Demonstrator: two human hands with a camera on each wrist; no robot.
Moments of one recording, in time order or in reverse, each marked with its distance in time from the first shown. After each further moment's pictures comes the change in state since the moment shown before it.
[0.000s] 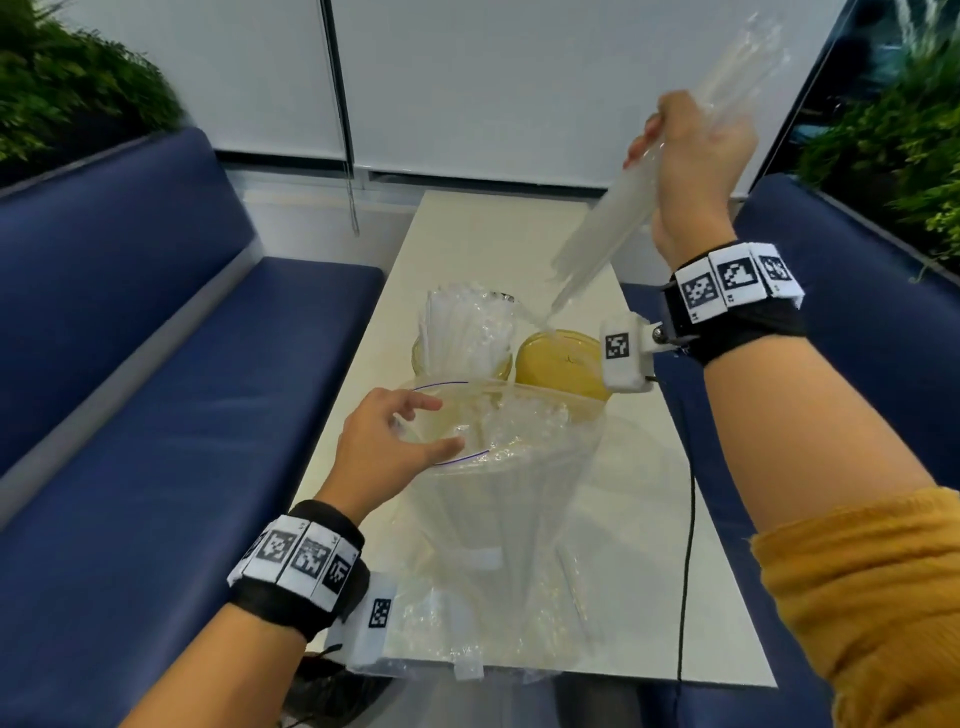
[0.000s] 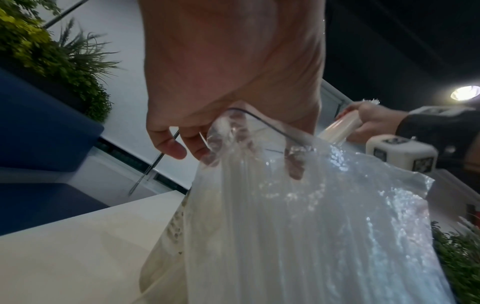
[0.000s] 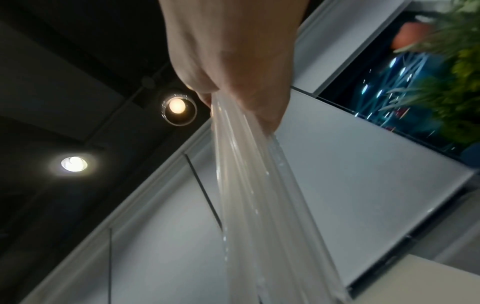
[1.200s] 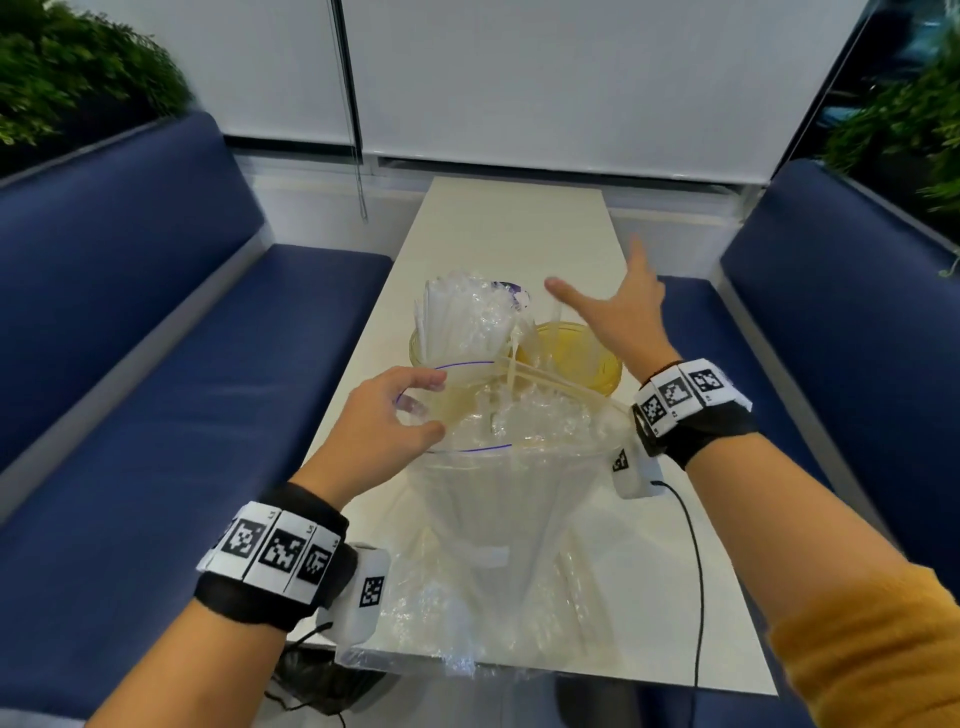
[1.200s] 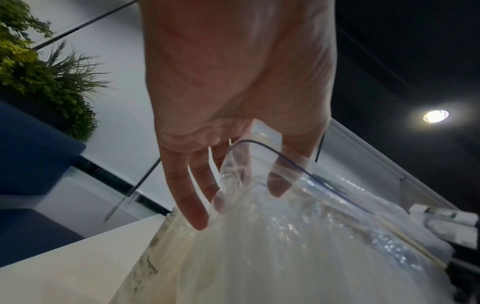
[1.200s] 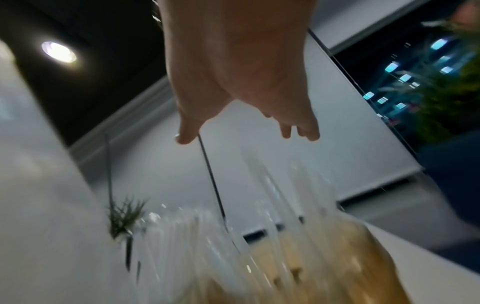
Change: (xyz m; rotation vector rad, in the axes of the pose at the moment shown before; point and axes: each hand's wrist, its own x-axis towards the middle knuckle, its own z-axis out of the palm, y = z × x) left_hand 0.004 0.026 -0.008 -0.027 -0.148 0.051; right_hand -0.046 0.112 -0.078 -0.938 -0.379 0.167
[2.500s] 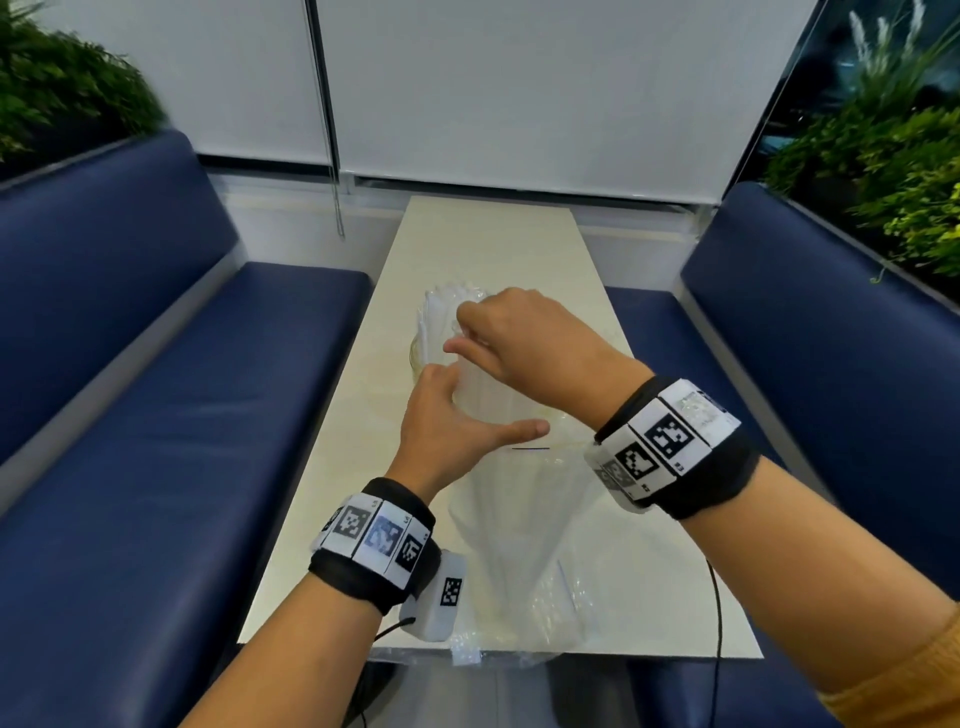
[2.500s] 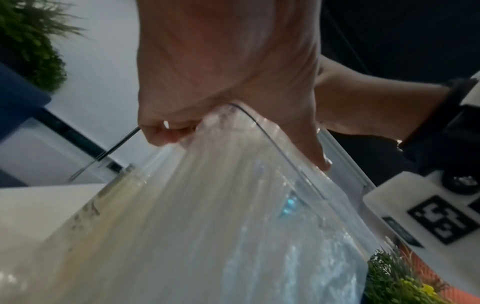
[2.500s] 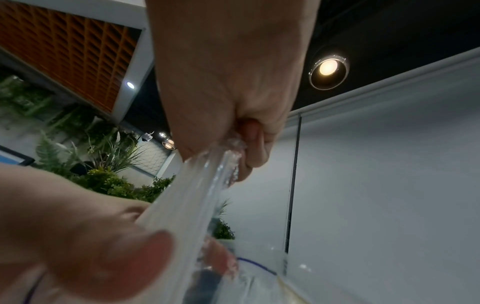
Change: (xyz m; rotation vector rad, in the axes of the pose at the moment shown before) left_hand -0.008 0.031 0.037 -0.095 0.082 -0.011; right_hand -0.110 -0.124 0.014 -0.814 -0.332 -0.784
